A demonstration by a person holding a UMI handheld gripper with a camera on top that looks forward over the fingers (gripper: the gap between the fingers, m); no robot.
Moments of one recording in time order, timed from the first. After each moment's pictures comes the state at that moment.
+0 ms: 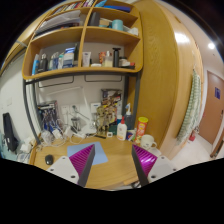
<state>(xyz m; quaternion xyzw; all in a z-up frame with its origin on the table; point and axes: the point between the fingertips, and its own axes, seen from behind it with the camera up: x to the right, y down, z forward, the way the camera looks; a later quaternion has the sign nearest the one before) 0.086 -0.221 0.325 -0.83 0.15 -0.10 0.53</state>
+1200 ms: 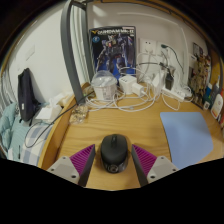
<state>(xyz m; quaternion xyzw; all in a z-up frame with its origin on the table) -0.303 0.029 -0.001 -0.92 -0.03 0.07 0.38</state>
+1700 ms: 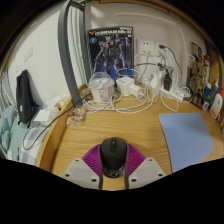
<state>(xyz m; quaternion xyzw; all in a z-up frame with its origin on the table) -0.297 0.038 -0.003 -0.92 -0.02 0.06 0.39</state>
